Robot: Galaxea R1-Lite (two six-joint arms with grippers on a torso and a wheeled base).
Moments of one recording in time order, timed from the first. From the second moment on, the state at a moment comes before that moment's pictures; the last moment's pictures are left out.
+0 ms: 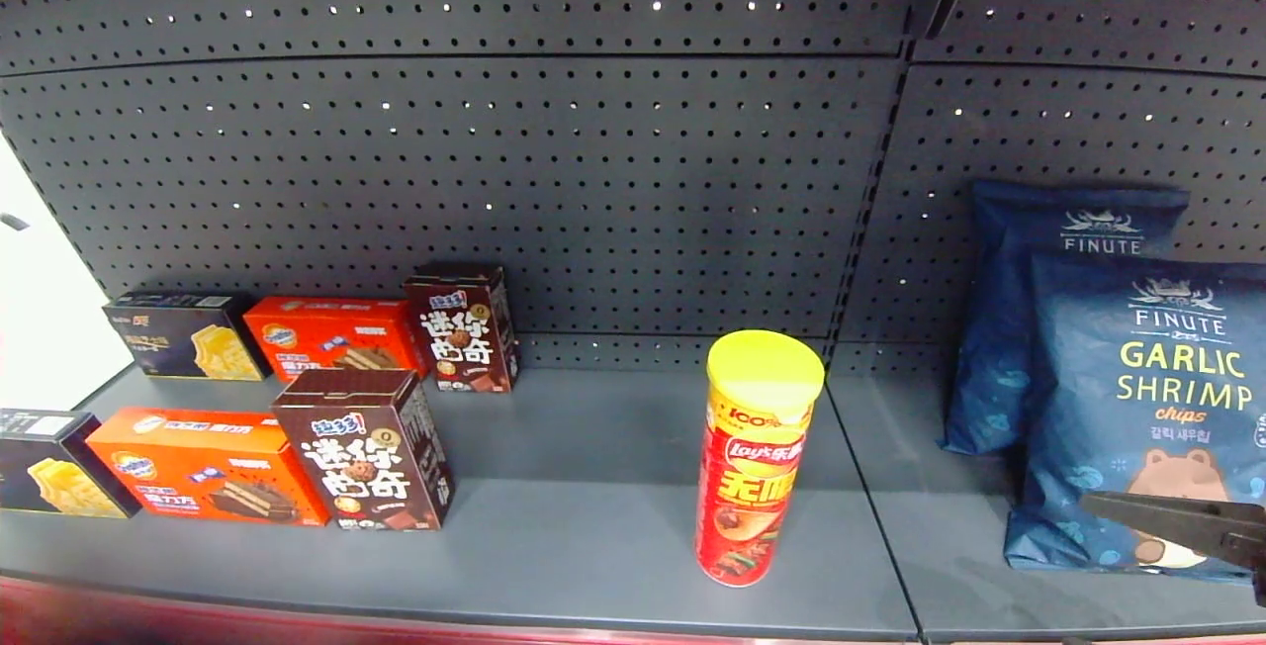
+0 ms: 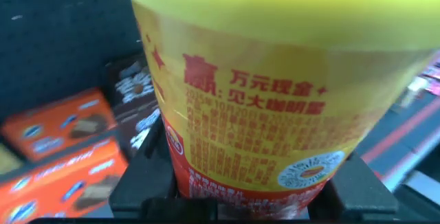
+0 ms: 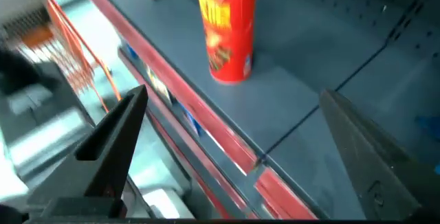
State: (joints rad) left arm -0.17 0.57 -0.71 0.11 -0.45 0.04; right arm 0.58 0.87 -0.40 -0.25 0.26 -0.01
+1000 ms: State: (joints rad) left arm -0.41 1.29 -0.99 -0.17 -0.51 0.03; right arm 0.57 0.86 -0.40 -0.25 0.26 0.01
